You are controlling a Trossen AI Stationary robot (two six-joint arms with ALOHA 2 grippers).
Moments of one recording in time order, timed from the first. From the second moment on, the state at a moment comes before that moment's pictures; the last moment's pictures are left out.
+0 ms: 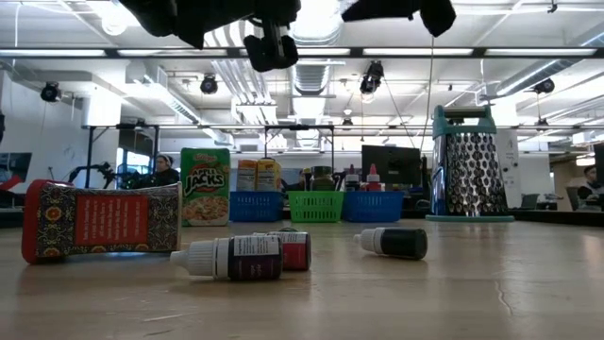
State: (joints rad) left arm 0.03 1.50 0.94 0.62 0.60 -1.19; right arm 0.32 1.38 1.08 -0.13 0.73 -0.93
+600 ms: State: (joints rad) left arm -0.07 1.50 0.94 0.31 0.34 -0.39; right arm 0.20 1.24 1.08 -0.47 0.49 -0.26
